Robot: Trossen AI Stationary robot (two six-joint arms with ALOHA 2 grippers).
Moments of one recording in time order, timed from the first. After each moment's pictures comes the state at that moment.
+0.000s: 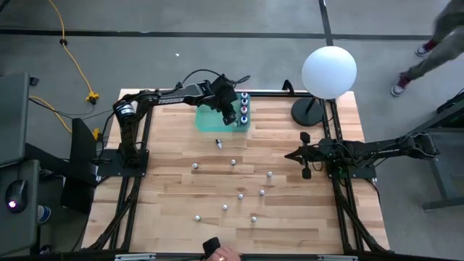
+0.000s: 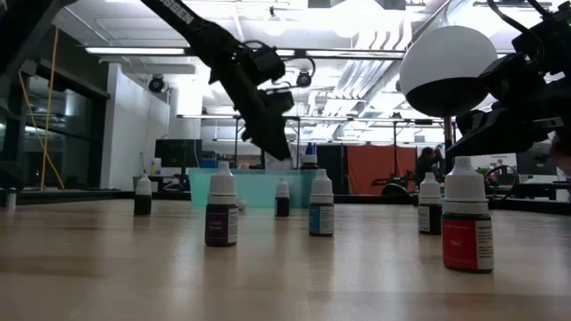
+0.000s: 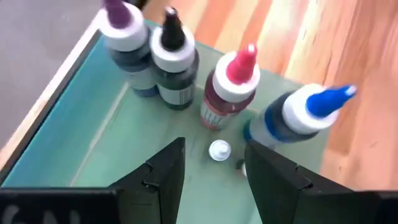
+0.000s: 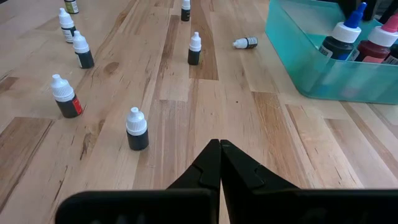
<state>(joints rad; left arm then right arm) 0.52 1.88 1.42 -0.42 0.11 0.06 -0.01 0.46 0.01 0.05 0.06 -0.09</state>
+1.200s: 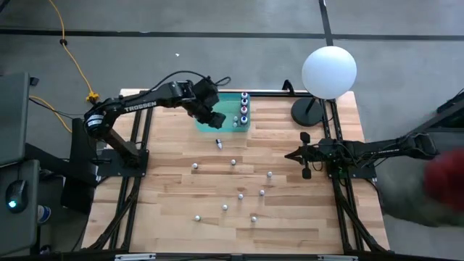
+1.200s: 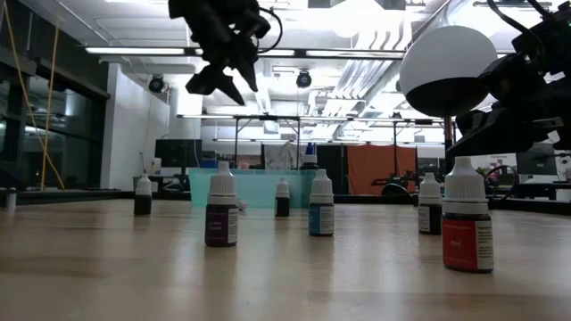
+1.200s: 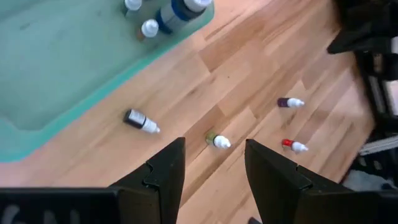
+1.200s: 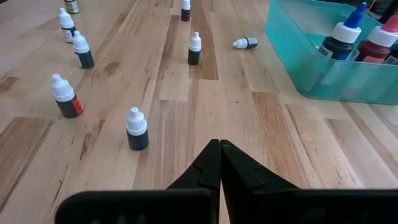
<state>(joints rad) 0.40 1.56 1.42 -0.88 0.28 -0.64 -0.01 0.46 0.01 0.05 0.06 -0.09</state>
